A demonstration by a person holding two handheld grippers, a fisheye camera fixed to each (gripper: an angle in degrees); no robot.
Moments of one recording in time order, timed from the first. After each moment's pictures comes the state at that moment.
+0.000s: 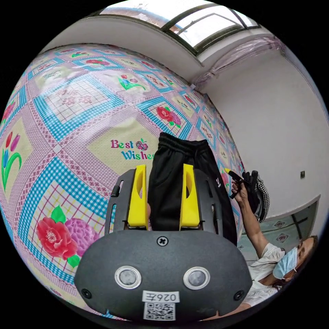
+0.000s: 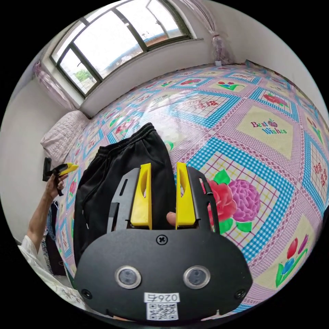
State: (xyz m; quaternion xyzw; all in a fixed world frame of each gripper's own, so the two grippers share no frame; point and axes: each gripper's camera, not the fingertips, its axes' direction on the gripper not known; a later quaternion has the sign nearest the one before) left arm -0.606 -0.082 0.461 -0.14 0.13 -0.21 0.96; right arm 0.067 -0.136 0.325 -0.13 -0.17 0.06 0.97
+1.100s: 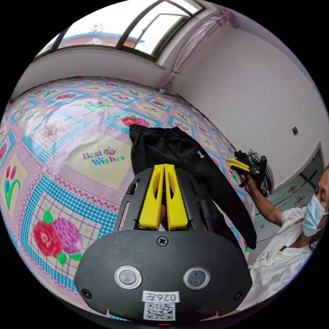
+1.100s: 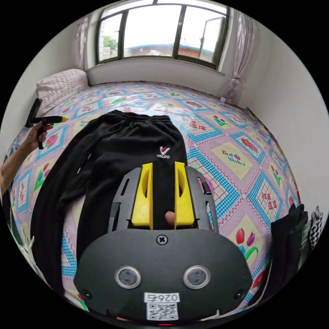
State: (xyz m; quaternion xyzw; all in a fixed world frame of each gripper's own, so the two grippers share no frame) left arm -0.490 -0.009 0.290 -0.05 0.17 -0.08 0.98; right arm 0.029 -0.084 0.146 -0.06 -0.03 -0.16 0.99
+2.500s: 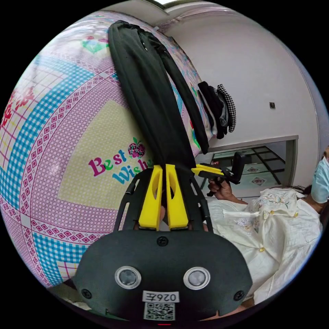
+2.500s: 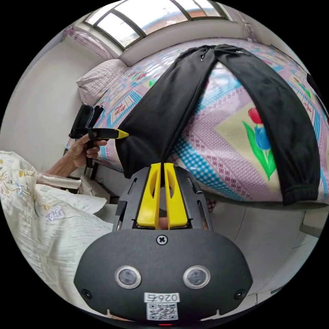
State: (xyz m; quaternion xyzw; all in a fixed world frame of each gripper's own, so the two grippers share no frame) left arm -0.256 0.324 0.155 -0.26 0.31 -0.18 0.90; right arm -0.025 0.213 -0.034 -0.27 -0.26 0.01 0.93
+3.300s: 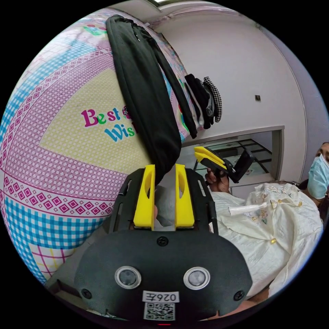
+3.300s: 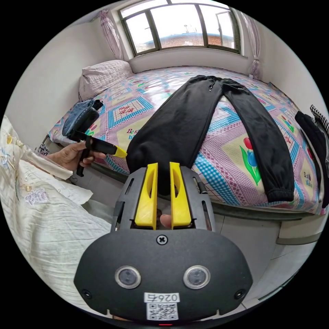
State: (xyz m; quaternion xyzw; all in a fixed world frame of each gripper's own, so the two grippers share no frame) left arm -0.243 0.365 0.135 -0.25 0.38 -0.15 0.88; right arm -0.081 0.211 -0.097 -0.15 -0.16 -0.09 0.97
